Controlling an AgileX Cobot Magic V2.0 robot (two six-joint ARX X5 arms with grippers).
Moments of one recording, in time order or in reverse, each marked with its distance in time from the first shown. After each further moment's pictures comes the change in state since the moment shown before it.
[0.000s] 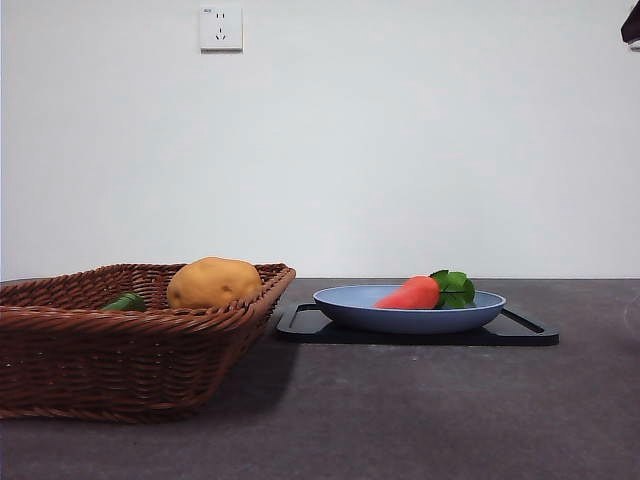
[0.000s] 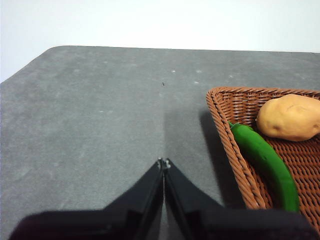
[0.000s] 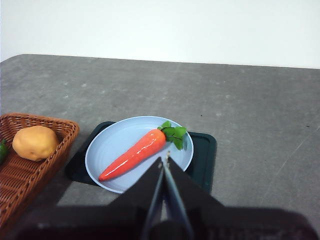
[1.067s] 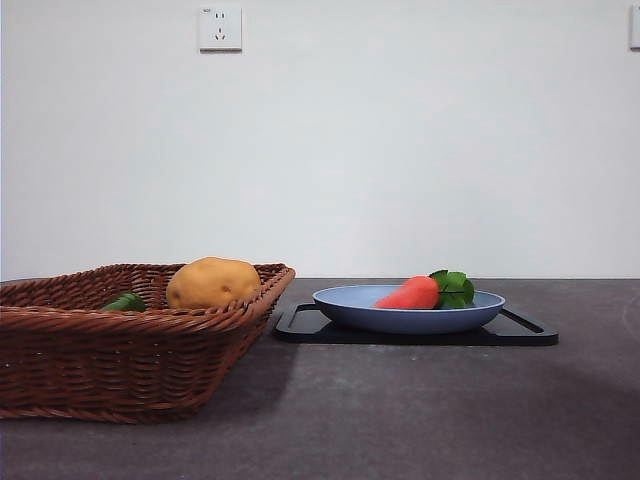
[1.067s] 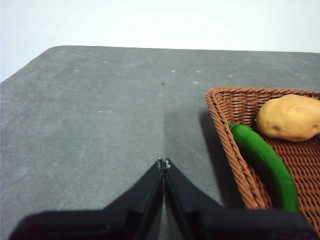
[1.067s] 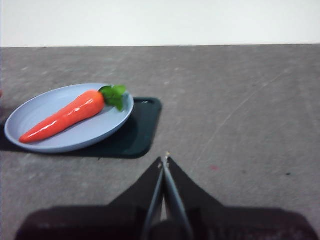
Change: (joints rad) left arm 0.000 0.000 0.000 0.000 0.000 0.000; right arm -0.550 -0.475 -0.485 0.080 -0.419 -0.109
